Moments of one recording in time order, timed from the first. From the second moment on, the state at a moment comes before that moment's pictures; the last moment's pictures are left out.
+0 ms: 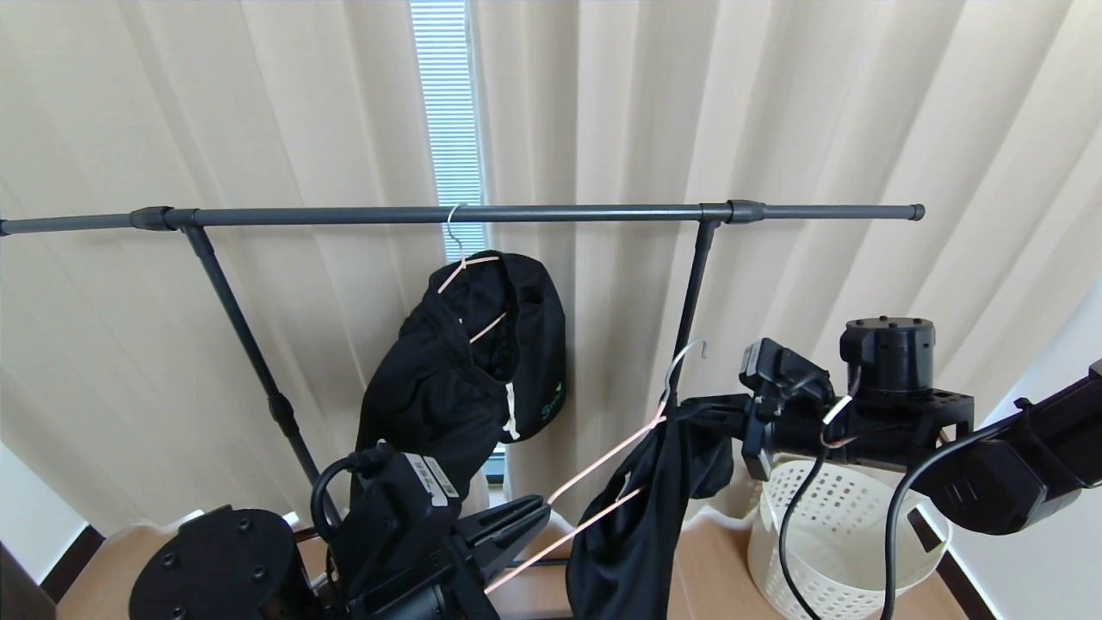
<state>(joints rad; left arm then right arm) -0.83 1.83 -0.15 -1.57 -0.06 0.10 0.26 1.94 -0.71 -0.77 0.63 -0.57</state>
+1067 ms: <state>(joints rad) -0.70 1.83 -0.16 -1.57 -0.17 0.10 0.20 1.88 -0.69 -0.77 0.75 -0.58</state>
